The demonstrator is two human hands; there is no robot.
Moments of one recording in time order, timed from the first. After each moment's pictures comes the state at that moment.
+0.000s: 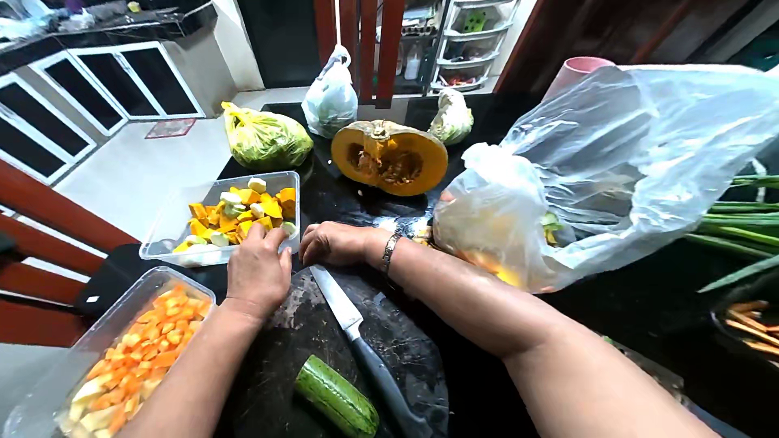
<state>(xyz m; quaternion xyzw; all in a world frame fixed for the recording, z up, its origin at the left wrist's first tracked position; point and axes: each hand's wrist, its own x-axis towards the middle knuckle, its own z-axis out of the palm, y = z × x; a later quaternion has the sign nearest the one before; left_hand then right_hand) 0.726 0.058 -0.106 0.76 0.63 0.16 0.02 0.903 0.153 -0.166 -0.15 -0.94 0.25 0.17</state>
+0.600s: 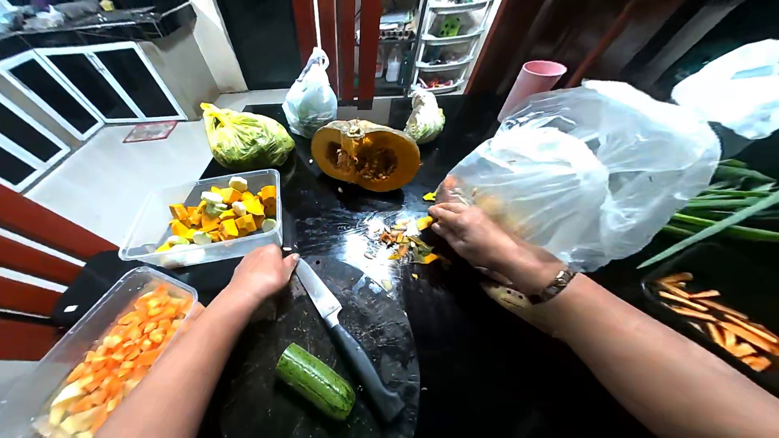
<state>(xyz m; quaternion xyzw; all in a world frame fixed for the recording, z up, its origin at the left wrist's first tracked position) 0.756 0.070 -0.099 0.70 0.68 -0.11 0.20 1.108 0.046 -0.156 -0.55 -0.80 0.09 0.23</state>
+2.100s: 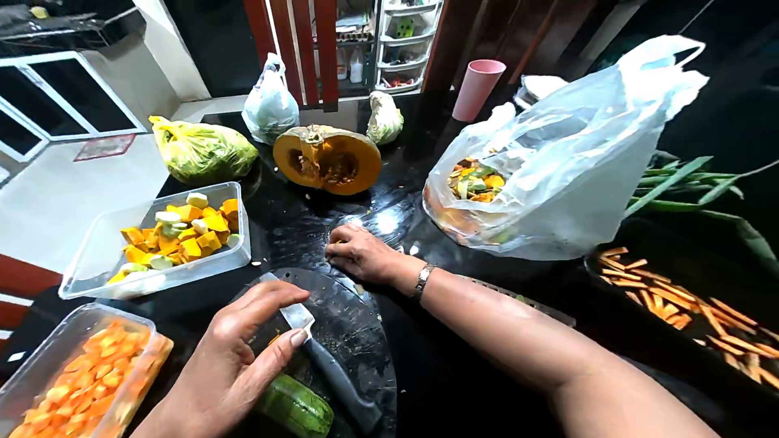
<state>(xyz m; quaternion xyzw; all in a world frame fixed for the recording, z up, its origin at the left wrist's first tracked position) 0.742 -0.007 -0.094 0.86 0.27 0.31 0.31 1.018 0.079 -0.205 -0.36 -0.87 0.12 0.30</state>
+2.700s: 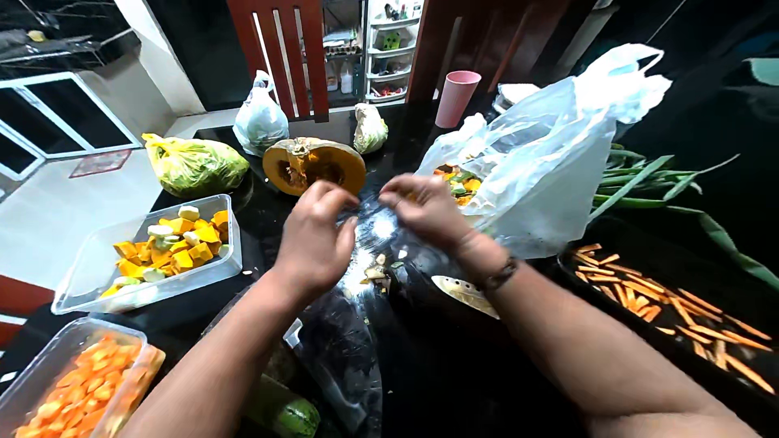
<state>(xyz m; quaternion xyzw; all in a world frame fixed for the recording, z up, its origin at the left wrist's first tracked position) 0.871 0.050 -0.055 0.88 0.30 0.33 0.16 1.085 0.036 -0.098 -0.53 -0.69 0.12 0.48</state>
